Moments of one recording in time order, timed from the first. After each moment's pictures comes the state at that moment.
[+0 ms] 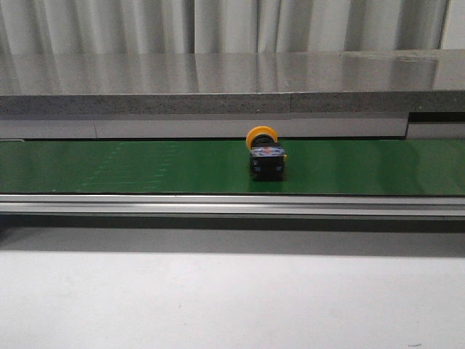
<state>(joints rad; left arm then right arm) -0.03 0.89 -0.80 -0.11 0.62 0.03 -0.02 0.19 -0.23 0.10 0.29 -0.12</state>
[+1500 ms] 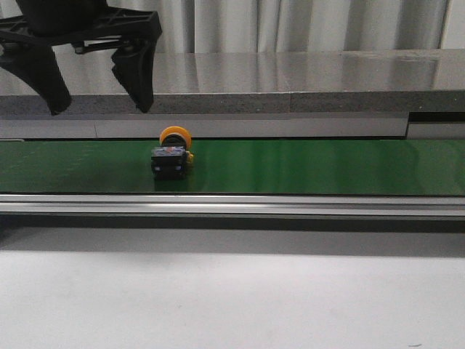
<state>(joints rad) -0.49 1.71 -1.44 0.10 0.96 -0.34 -0.02 0.19 -0.23 0.10 0.29 -0.12</state>
